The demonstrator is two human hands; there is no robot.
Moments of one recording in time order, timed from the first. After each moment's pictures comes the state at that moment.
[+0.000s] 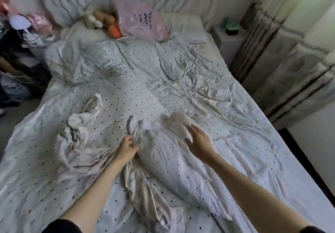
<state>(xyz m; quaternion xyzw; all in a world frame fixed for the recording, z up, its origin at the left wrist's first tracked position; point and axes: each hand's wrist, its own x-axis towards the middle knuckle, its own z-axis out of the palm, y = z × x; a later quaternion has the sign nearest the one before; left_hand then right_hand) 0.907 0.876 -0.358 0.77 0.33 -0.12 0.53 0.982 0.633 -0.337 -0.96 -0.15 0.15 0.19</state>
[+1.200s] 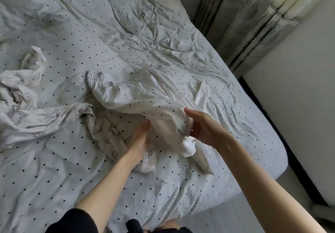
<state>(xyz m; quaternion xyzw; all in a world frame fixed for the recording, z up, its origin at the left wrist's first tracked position) 0.796 0.708 -0.411 0.58 0.26 -0.21 0.74 0.832 0.522 -0.302 -0.59 0.16 0.35 0.71</state>
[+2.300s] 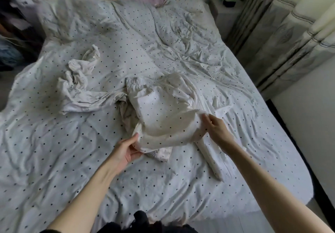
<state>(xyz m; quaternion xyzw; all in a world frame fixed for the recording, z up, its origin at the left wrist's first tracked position) 0.690 0.788 -0.385 0.45 0.34 -0.14 0.82 0.791 0.532 -0.307 -0.87 0.02 0.16 0.46</state>
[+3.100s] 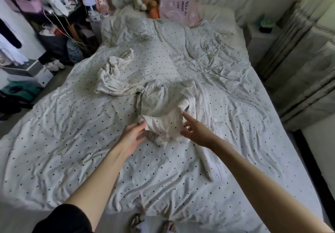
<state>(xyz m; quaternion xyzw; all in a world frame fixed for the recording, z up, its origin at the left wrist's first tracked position) 0.624 0.686 -0.311 0.51 0.37 0.04 0.78 0.738 0.494 -0.274 -0.84 -0.29 0.32 0.33</state>
